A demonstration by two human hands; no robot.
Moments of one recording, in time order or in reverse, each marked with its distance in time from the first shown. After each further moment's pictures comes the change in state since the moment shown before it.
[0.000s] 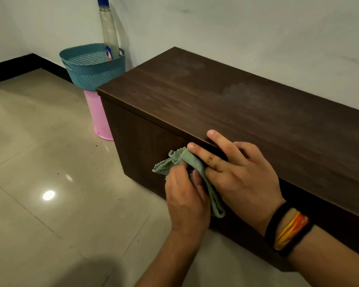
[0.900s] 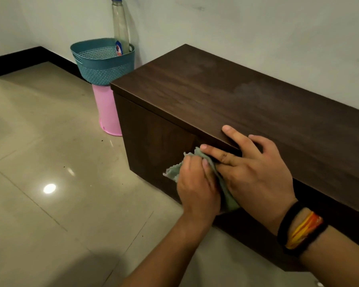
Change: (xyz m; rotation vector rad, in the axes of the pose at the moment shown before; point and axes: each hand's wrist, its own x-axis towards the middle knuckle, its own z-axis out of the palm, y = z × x) left_hand 0.014 -0.001 0.006 -0.118 0.032 0.030; right_hand 0.000 0.006 0.017 0.187 -0.077 0.086
